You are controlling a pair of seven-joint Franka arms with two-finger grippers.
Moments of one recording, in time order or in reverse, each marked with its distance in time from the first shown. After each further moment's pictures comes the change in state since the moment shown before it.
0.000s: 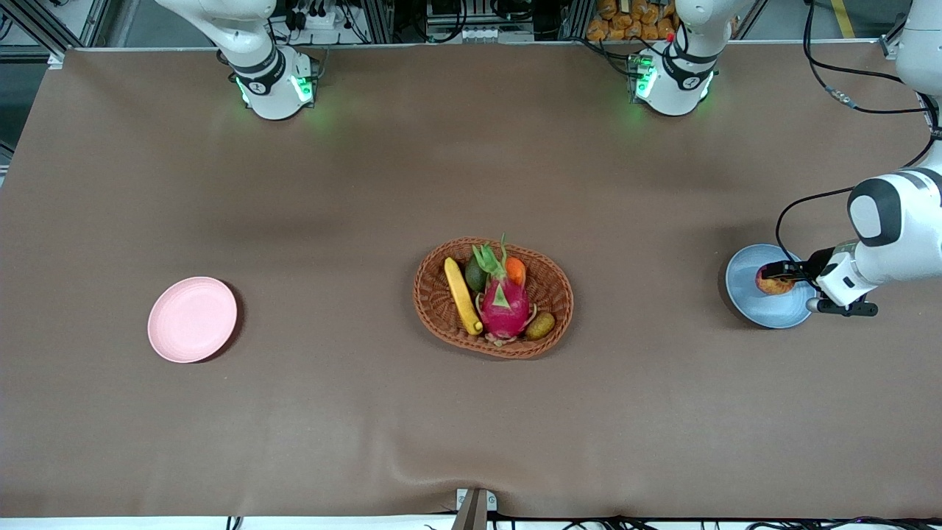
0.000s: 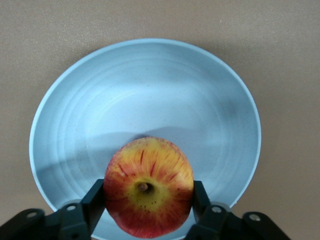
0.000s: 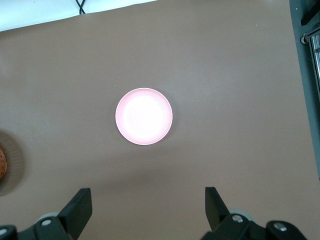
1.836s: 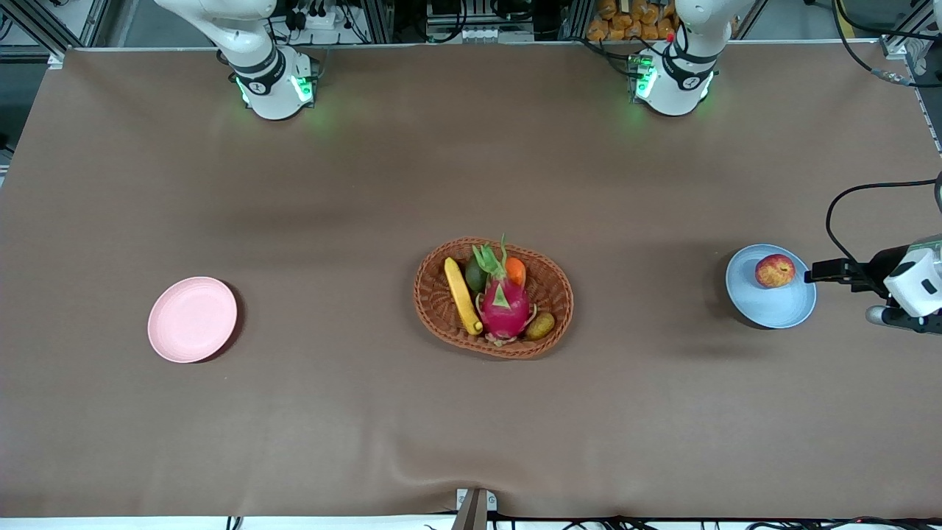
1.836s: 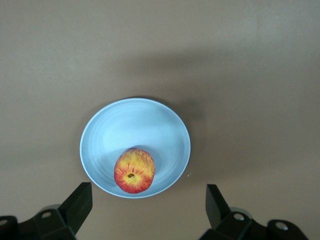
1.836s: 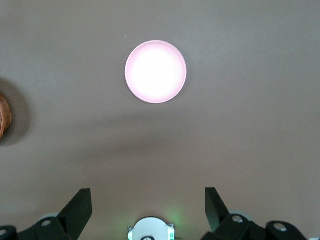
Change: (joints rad) left arm -0.010 -0.072 -0.115 0.368 0.004 -0.403 0.007; right arm 0.068 0.022 0.026 0.042 -0.007 -0.219 -0.003
